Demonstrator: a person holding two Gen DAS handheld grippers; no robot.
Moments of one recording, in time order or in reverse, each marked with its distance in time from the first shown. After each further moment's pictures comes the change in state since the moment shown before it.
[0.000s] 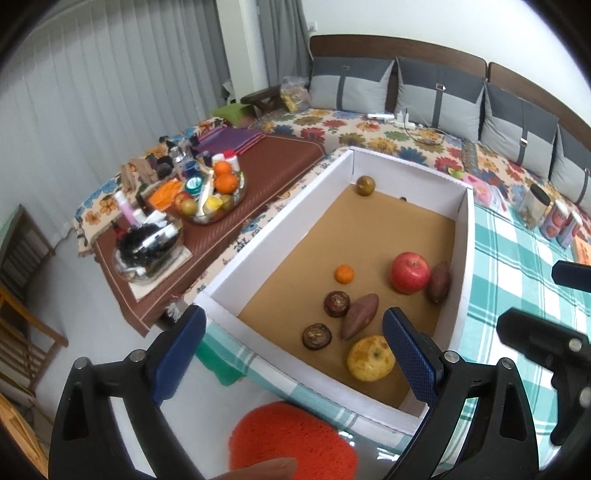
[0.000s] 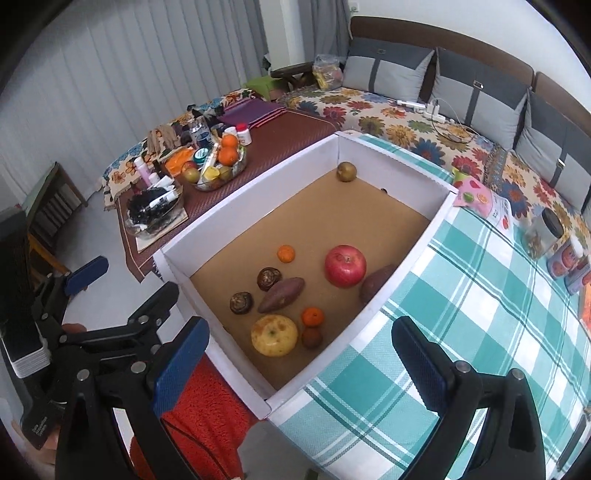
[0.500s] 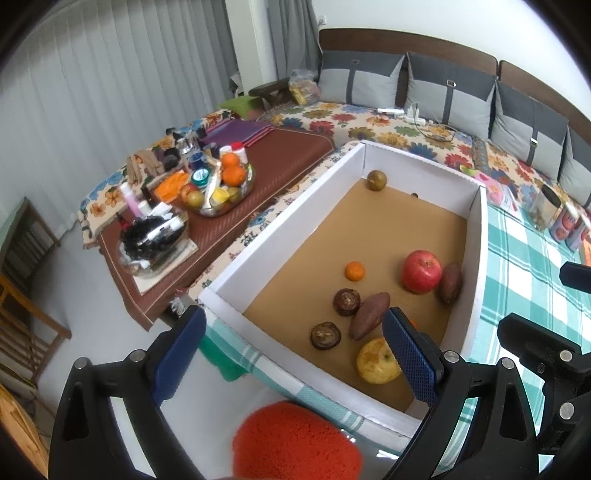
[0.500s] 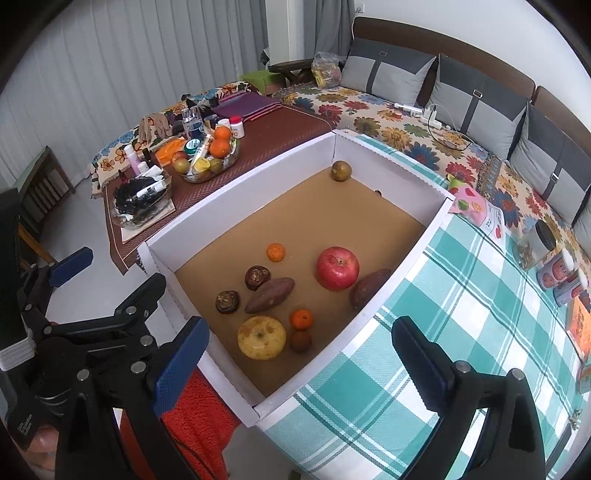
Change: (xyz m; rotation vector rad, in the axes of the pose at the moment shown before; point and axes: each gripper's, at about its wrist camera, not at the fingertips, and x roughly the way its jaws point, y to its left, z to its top) left arm 0.013 0.003 0.002 -0.011 0.028 0.018; right arm 0.017 0.006 0.005 -0.033 0.014 -0.066
